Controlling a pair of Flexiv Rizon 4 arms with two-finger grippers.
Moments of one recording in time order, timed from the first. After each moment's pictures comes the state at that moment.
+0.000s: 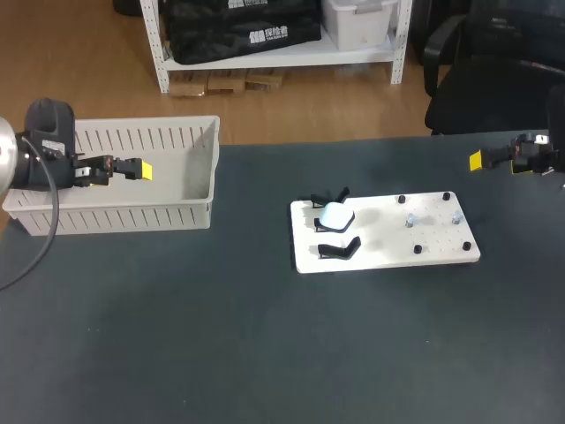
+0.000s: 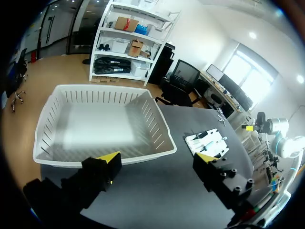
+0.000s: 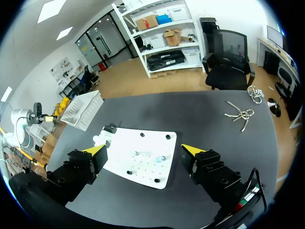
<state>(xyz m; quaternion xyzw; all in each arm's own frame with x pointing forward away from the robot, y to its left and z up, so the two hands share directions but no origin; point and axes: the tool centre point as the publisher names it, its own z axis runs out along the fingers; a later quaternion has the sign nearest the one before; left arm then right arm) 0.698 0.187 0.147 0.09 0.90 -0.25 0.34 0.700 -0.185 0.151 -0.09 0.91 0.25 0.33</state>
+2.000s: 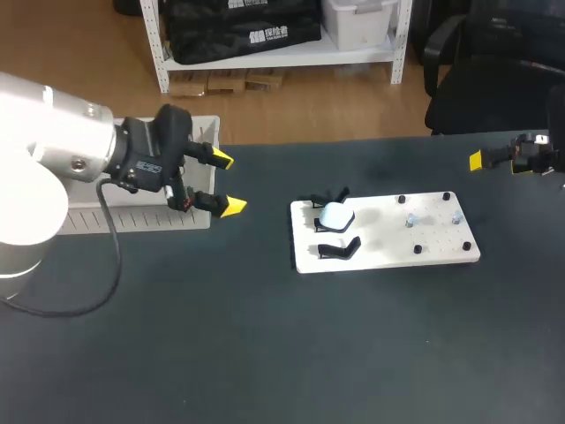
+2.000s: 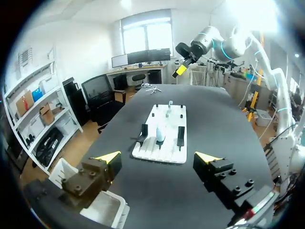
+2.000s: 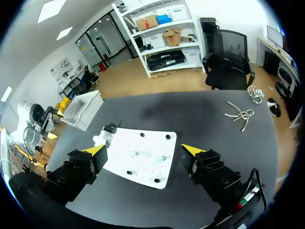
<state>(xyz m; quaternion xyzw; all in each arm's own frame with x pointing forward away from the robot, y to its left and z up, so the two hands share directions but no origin) 0.686 0.032 0.134 0.57 0.69 -0.25 0.38 0.700 -0.185 0.151 -0.09 0.91 0.25 0.33</state>
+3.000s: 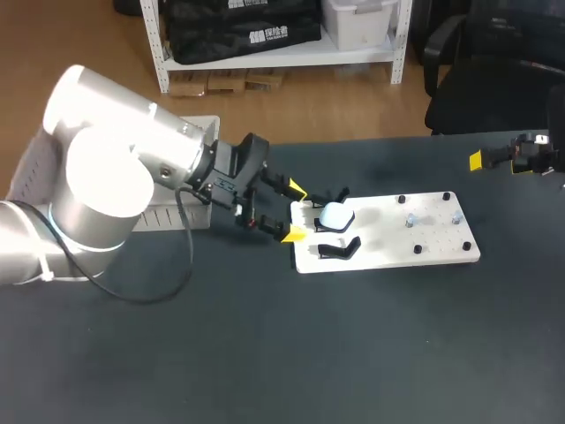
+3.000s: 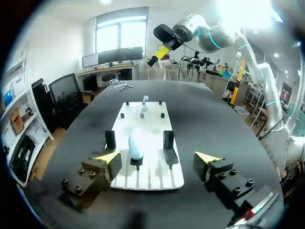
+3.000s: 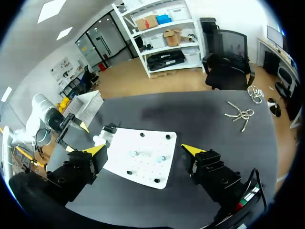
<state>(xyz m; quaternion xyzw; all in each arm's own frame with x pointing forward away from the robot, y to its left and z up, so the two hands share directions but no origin) 0.690 -0.065 0.061 0.63 0.63 -0.34 0.31 0.700 -0.185 0.151 -0.09 0.91 0.25 0.33</state>
